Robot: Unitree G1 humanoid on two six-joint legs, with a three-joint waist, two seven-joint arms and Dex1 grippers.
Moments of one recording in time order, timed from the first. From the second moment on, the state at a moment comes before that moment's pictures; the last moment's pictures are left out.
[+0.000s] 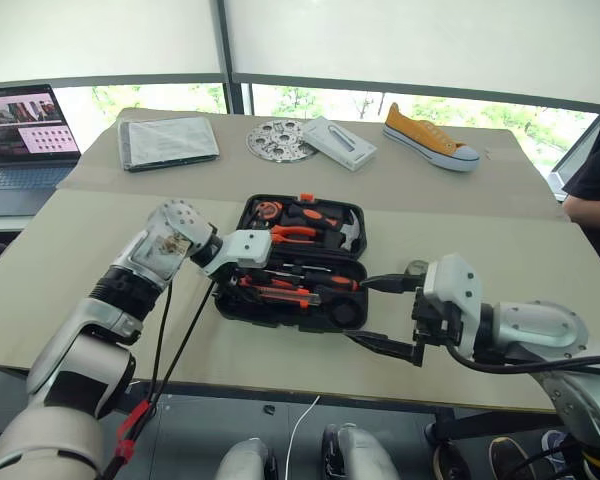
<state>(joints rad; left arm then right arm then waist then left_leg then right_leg) -0.97 0.66 -0.49 0.49 -0.03 0.14 -1.60 -0.17 -0.81 -0.05 -0.72 0.61 0.68 0.78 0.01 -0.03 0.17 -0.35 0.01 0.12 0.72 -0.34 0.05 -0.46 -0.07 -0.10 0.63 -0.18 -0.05</state>
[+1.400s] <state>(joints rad) -0.98 0.62 -0.38 0.60 0.05 -0.01 -1.56 -0.22 -0.79 -0.01 -0.68 0.61 0.68 0.78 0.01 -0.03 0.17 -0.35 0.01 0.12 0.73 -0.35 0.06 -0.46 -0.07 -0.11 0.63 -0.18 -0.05</state>
